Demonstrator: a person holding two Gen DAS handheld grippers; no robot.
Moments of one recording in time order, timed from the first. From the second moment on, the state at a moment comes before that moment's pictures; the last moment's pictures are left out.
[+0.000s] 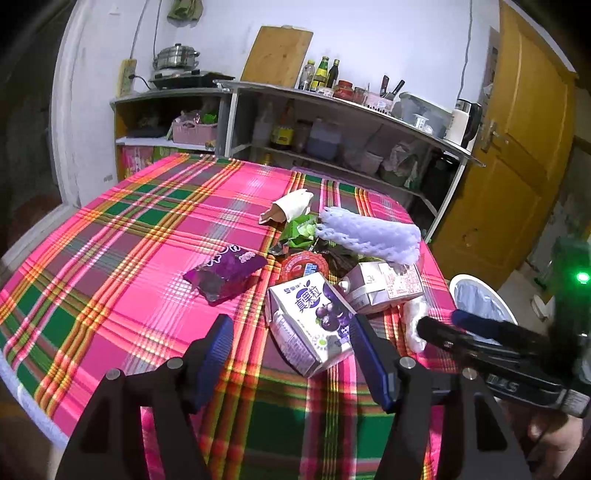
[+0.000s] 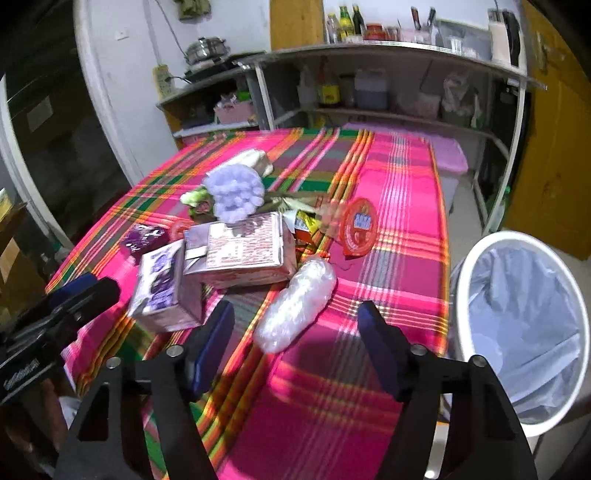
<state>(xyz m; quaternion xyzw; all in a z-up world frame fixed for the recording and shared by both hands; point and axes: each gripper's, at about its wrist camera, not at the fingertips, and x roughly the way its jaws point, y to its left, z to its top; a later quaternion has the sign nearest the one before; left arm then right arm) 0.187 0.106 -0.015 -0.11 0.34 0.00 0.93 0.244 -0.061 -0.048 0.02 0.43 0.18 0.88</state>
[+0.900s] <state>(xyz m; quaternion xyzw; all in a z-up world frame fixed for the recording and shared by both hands) 0.220 0.069 -0.038 -0.09 0.38 0.03 0.92 0.217 -0.117 -0.050 0.07 0.44 0.18 0.88</state>
